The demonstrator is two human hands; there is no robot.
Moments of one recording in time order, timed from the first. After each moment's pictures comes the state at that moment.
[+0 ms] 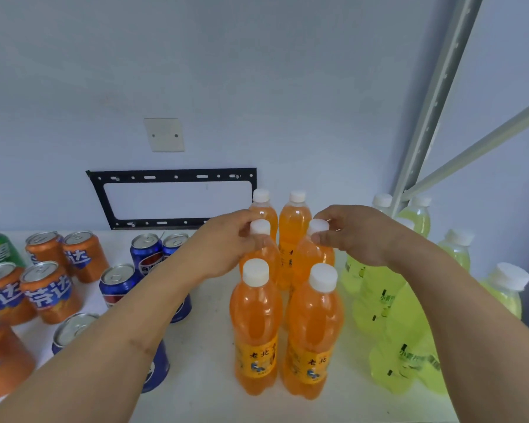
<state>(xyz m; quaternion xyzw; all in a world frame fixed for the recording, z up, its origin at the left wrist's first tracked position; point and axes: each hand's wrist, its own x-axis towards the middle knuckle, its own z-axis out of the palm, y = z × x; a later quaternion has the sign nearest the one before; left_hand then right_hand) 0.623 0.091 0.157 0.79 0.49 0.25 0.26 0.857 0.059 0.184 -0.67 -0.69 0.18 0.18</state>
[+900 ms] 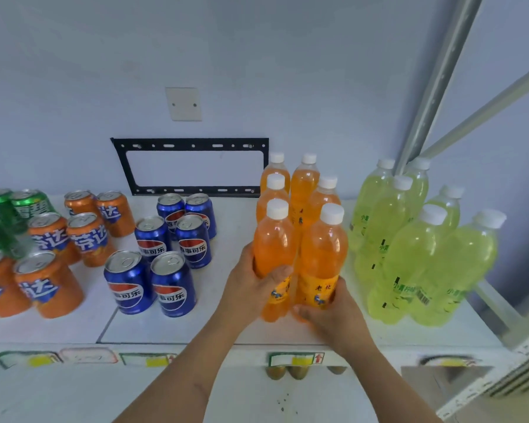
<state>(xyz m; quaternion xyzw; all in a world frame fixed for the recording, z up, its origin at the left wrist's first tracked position) 0.623 -0.004 0.030 0.65 0.47 0.42 0.42 0.797 -0.052 0.001 -0.67 -0.52 0.33 0.41</state>
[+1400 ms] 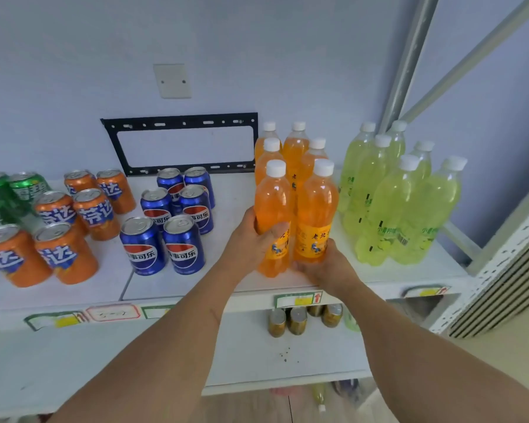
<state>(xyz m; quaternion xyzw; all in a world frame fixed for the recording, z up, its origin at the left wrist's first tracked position) 0.607 -0.010 0.024 0.68 0.46 0.37 0.43 0.789 -0.056 -0.013 -0.74 -0.50 0.31 0.32</state>
